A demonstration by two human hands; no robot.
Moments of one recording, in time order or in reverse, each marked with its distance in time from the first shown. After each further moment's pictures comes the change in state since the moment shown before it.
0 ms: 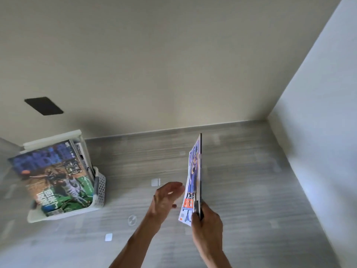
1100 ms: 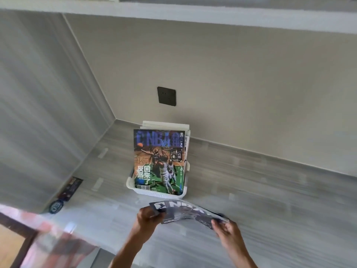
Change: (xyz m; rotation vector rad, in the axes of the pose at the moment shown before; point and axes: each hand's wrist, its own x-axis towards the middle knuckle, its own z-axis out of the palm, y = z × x) left_hand -0.079 -0.163 -0.305 -0.155 0.470 0.054; right_hand -0.047 -0.084 0.181 0.226 -0.495 -0.005
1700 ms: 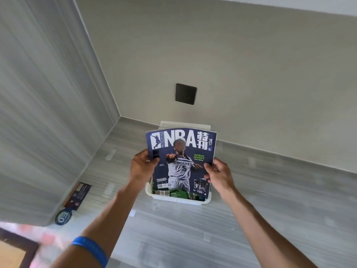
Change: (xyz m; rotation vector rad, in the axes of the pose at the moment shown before) left_hand 0.143 0.102 -0.113 -0.036 0.116 0.126; right_hand 0.093 -0.165 0.125 0.001 0.080 -0.149
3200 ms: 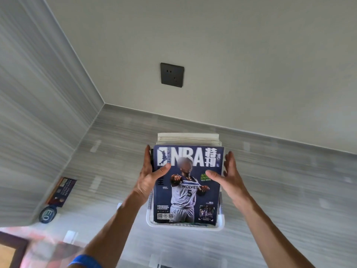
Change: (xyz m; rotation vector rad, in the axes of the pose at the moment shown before) left_hand -0.025 -0.051 0.045 -0.243 -0.412 -0.025; right_hand -0.002 0.065 -0.061 0.032 -0.122 0.088
